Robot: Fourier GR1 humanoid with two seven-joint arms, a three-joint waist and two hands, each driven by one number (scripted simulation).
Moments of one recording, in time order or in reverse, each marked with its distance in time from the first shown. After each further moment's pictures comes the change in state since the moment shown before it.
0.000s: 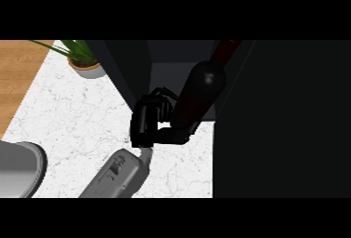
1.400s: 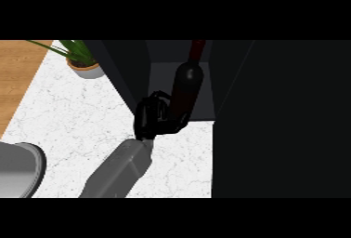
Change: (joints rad) left arm -0.167 0.000 -0.020 0.527 0.428 -0.161 -0.347; right arm -0.020 -0.004 -0.028 0.031 -0.031 0.016 -0.003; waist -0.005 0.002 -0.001
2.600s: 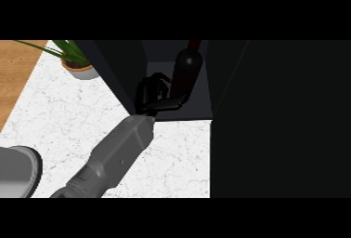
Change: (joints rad) left arm -0.292 0.000 -0.017 0.356 0.222 -0.073 -0.019; right arm -0.019 0.010 0.025 0.039 0.019 0.010 -0.023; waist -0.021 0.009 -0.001
